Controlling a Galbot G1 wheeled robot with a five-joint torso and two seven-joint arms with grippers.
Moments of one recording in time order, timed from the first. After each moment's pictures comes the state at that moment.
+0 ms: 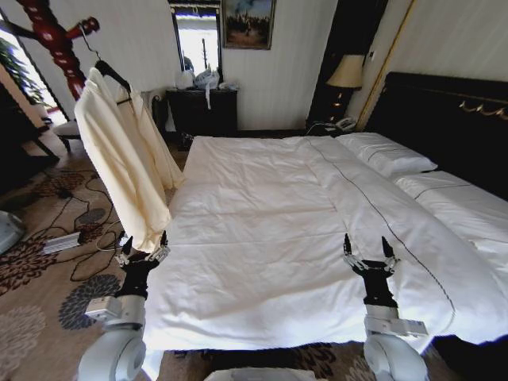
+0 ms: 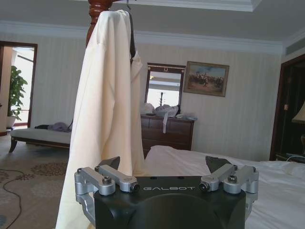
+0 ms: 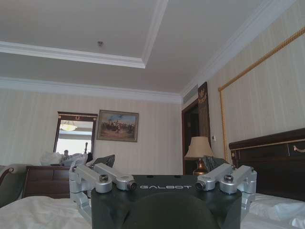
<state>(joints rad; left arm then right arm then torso) 1.70 -1.36 -0.68 -2.38 -0.36 0.06 -0.19 -1.71 1.36 0.78 2.14 0.29 0.43 0.04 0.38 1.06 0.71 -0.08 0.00</state>
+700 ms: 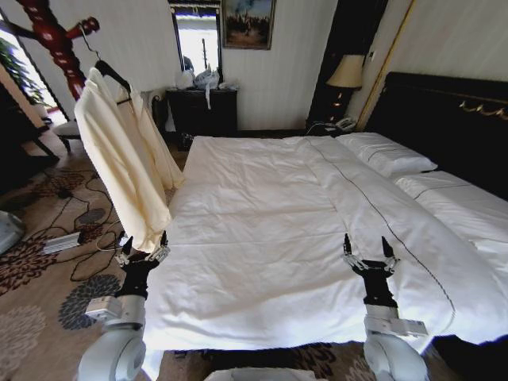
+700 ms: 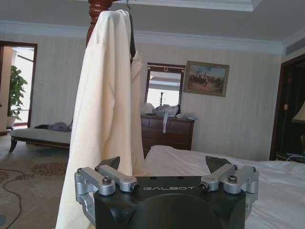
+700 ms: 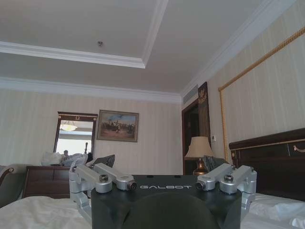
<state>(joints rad) 1.70 -1.36 -0.68 -2.38 -0.36 0.06 -0.19 -1.71 1.36 0.78 2.14 0.30 0.43 0.04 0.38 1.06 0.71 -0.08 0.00</state>
